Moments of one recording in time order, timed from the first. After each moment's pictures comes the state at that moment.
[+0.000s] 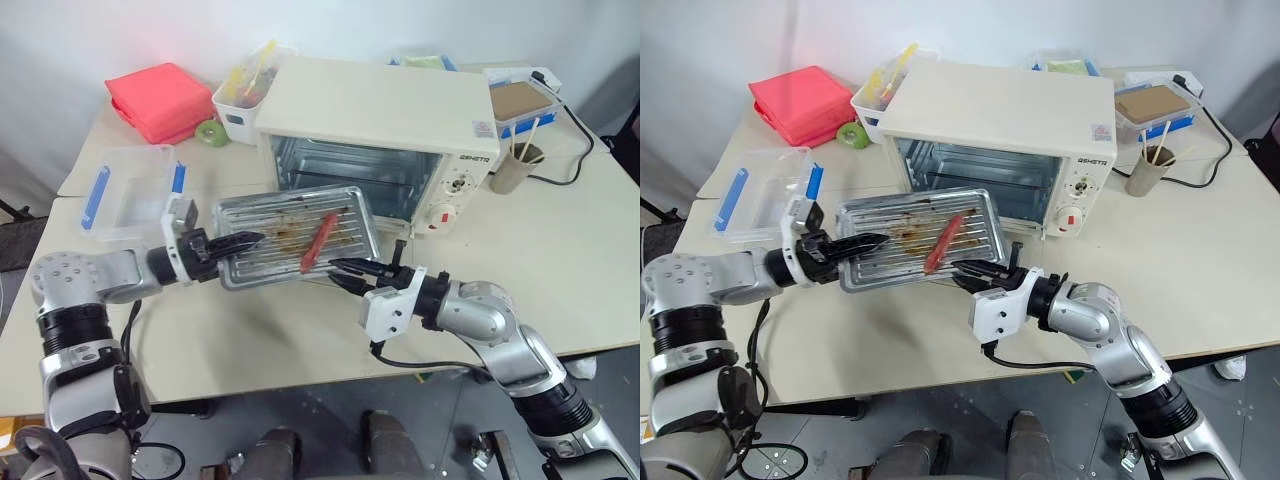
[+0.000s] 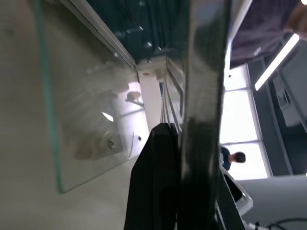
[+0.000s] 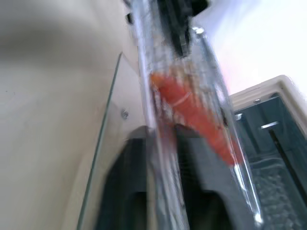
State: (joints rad) left arm -0.69 0.61 0.50 0.45 -1.31 1.61 -0.34; right arm -0.36 -0.58 0.26 -0.30 -0.28 -0.31 0.67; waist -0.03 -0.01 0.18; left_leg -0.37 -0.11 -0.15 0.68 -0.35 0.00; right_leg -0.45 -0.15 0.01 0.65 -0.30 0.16
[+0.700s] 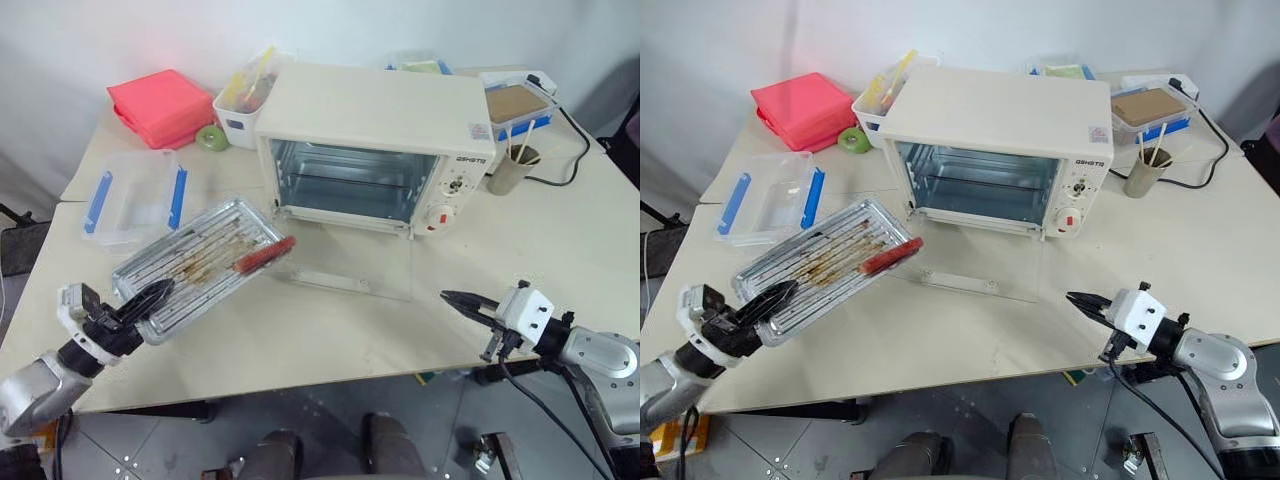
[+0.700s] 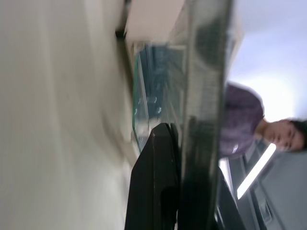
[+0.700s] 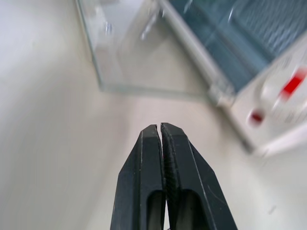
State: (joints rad) left arm -0.01 0.52 0.78 0.20 -1.94 1.31 -0.03; right arm 0.02 -0.75 -0.13 0.01 0.30 -0.28 0.92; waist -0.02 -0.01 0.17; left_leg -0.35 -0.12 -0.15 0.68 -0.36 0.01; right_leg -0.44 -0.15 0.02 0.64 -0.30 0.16
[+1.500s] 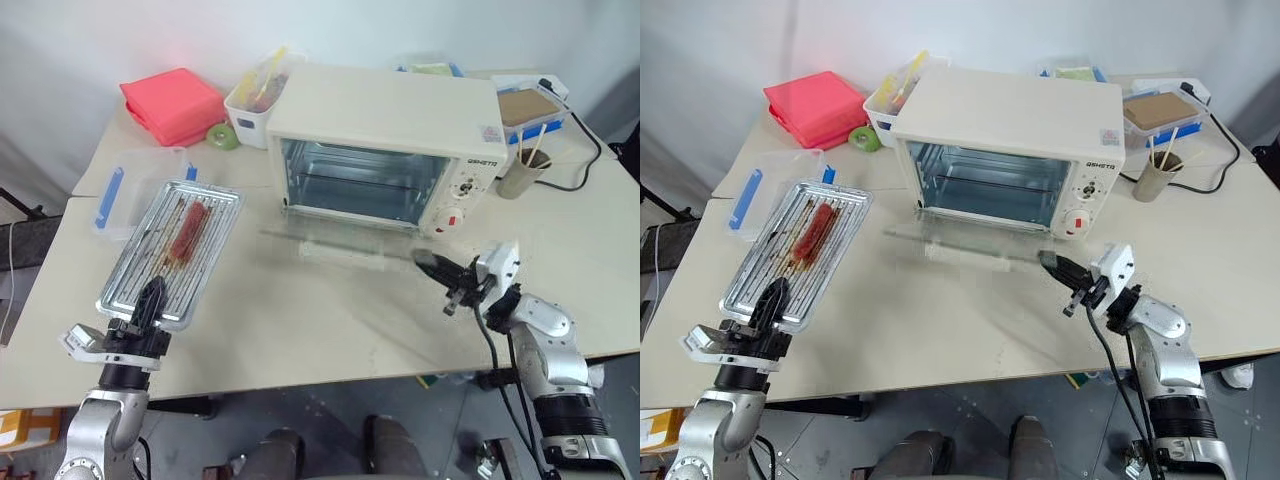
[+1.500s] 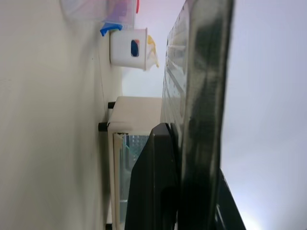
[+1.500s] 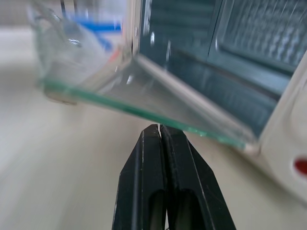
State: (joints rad) left arm 0.07 -0.03 0.82 -0.30 -1.94 0.88 0.22; right arm -0.27 -0.50 -0.13 0.13 0.49 -0.11 0.95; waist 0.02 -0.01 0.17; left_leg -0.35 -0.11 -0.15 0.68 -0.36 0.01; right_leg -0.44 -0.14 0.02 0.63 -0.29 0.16
